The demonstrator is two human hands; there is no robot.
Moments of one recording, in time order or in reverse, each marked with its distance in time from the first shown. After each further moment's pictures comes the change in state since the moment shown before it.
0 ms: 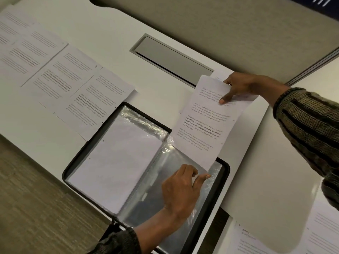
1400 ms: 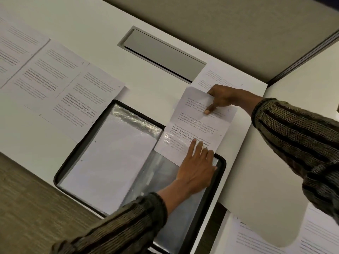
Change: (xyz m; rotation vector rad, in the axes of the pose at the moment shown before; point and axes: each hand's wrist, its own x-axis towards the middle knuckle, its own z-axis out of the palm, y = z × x) left_hand 0.058 -0.001 0.063 0.440 -0.483 0.453; right_hand 0.016 0.002 0.068 -0.054 -0.052 -0.034
